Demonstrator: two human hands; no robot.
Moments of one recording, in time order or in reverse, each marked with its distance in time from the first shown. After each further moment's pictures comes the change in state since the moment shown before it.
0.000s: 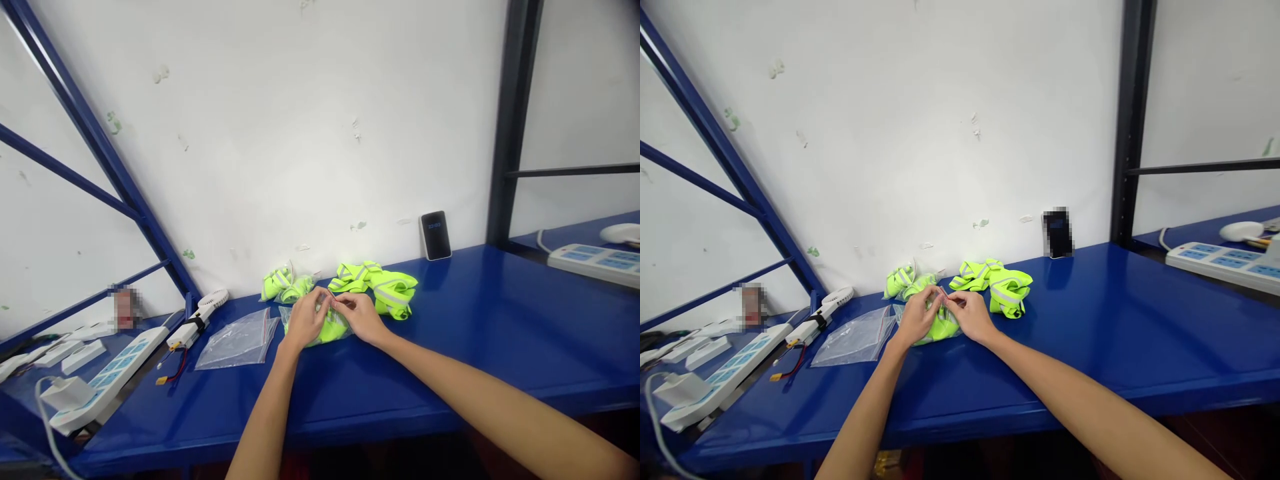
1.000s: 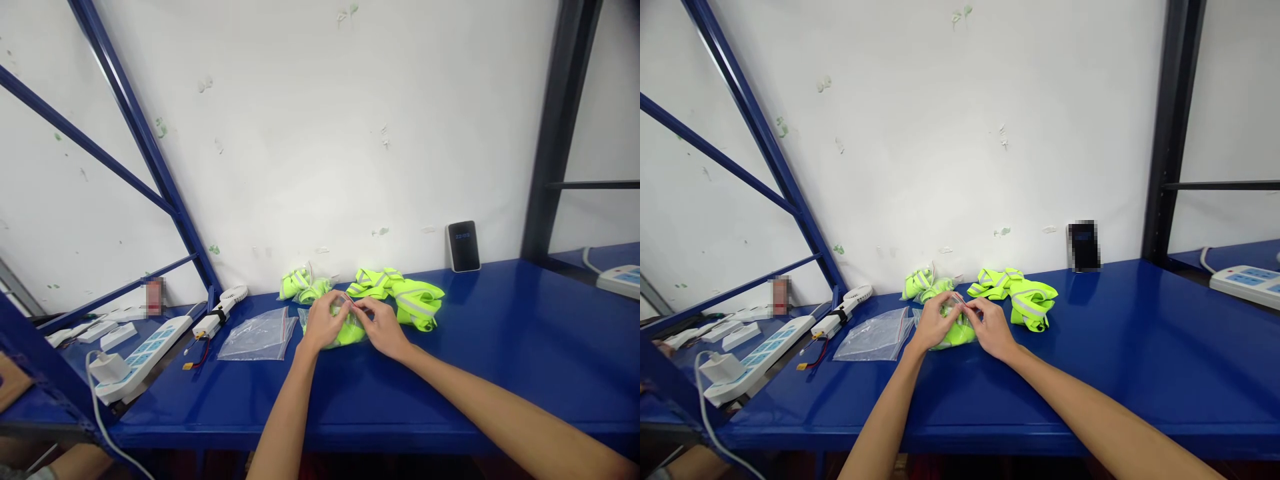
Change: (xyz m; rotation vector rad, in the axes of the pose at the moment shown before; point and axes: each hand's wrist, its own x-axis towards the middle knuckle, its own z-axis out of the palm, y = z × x) left_hand -0.008 -0.001 -0.006 -0.090 0.095 -0.032; right_hand -0.007 -0.005 0.007 -0.228 0.029 -0.150
